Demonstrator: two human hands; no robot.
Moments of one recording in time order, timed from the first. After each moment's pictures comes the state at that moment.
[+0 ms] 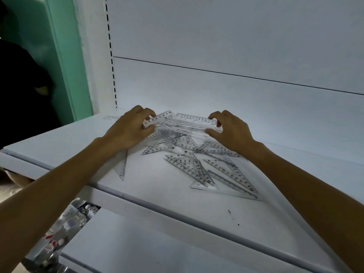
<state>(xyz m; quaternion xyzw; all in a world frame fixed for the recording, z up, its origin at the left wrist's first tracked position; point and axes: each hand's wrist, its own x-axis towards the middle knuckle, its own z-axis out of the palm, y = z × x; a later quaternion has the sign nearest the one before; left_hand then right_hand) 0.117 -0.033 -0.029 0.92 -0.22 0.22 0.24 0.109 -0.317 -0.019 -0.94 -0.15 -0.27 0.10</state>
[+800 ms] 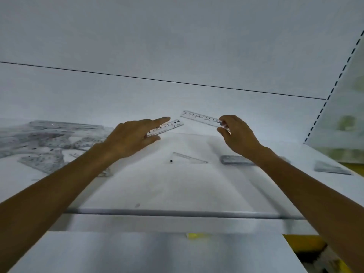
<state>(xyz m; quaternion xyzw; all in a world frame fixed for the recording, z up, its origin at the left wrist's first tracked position) 0.011 -0.321 -0.009 0.86 -0.42 0.23 0.17 -0.094 -0.597 0.008 -0.95 0.05 -0.30 0.10</state>
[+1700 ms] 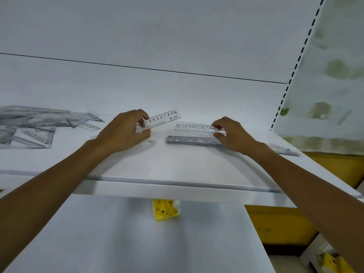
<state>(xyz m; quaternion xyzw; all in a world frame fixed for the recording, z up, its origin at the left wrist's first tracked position) -0.089 -0.442 -0.022 0.86 -0.35 0.22 0.29 -0.179 -0.740 -0.019 -0.96 -0.03 -0.23 0.13</state>
